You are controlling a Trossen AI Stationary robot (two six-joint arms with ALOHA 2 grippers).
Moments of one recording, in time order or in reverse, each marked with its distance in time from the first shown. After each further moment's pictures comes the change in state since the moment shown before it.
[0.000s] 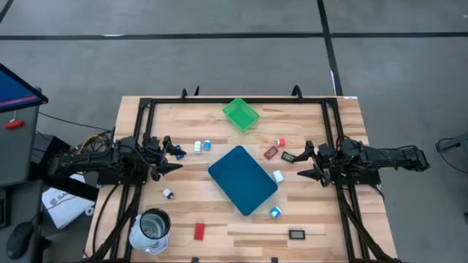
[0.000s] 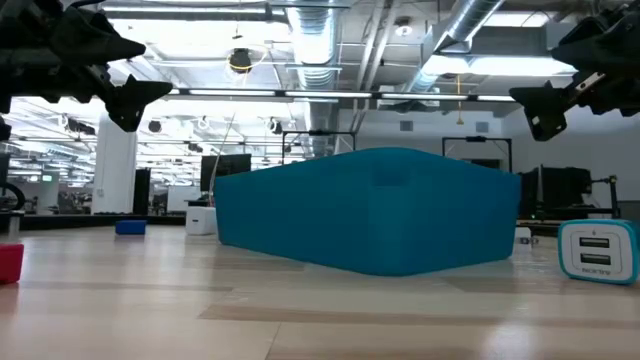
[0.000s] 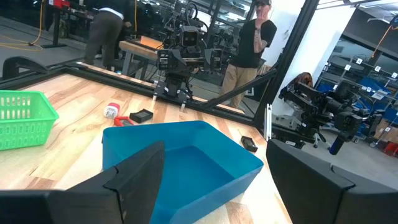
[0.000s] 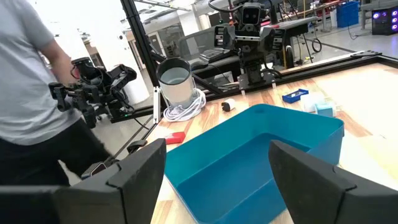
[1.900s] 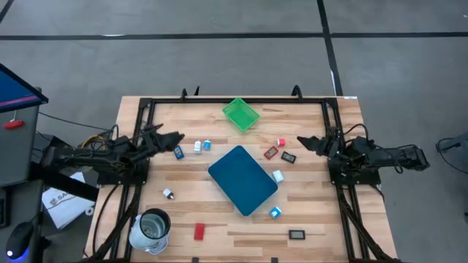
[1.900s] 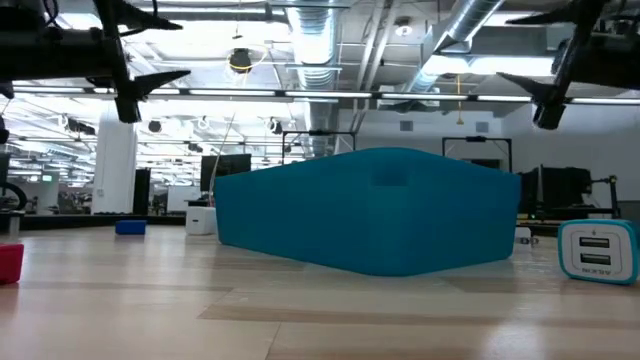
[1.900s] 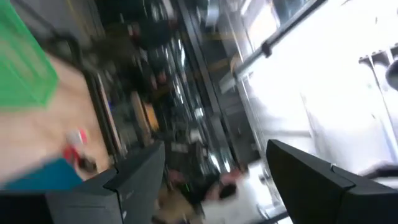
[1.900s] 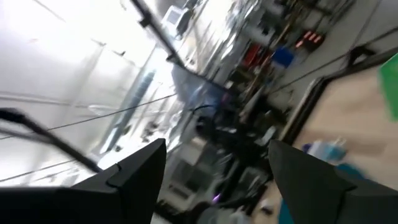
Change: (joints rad) left arm -0.106 0.228 0.000 0.487 -0.522 -0.915; right arm 0.027 0.000 0.009 0.311 0.456 0.738
